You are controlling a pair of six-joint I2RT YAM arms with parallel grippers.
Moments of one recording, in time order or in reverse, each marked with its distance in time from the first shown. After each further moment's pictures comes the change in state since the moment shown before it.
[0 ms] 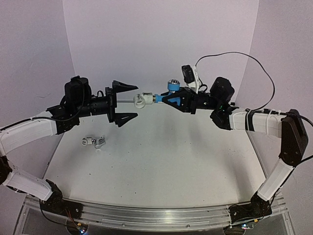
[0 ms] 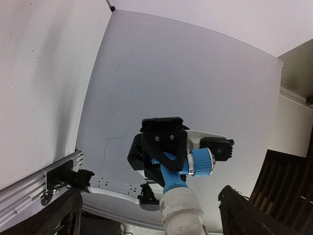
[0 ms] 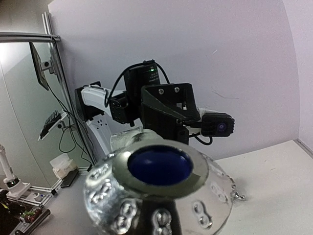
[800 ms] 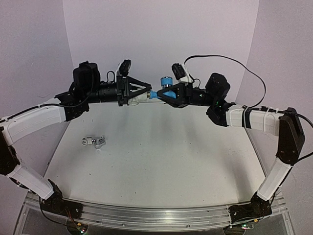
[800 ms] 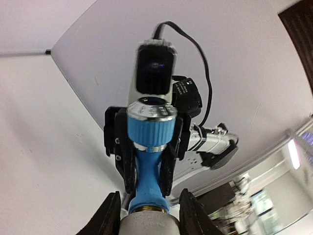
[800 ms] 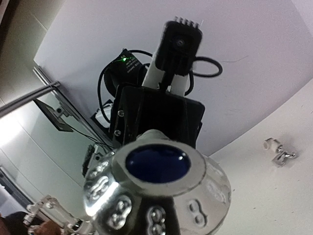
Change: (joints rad) left arm -0.076 0.145 0.193 0.056 0.111 0.686; right arm 0.033 0.035 0.084 -0.100 0.023 0.426
